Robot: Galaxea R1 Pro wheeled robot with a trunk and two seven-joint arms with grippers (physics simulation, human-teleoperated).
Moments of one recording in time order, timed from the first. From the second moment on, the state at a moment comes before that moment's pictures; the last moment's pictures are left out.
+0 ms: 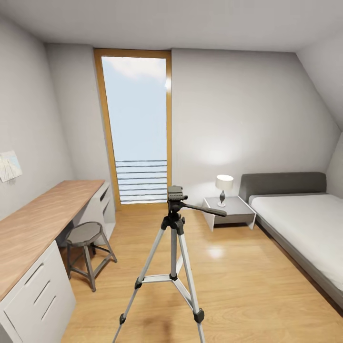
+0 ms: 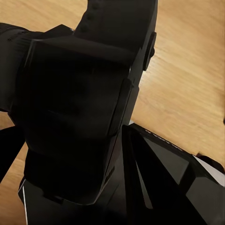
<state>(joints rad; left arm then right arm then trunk) -0.27 -0.03 -0.34 -0.01 0.86 0.03 0.14 -0.21 -0.14 -0.22 0.01 0.35 -0.11 0.05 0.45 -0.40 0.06</state>
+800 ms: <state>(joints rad) -0.27 -0.03 -0.34 -0.01 0.85 0.03 0.14 -0.21 -0.13 -0.22 -0.13 0.39 -0.10 0.05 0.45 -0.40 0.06</state>
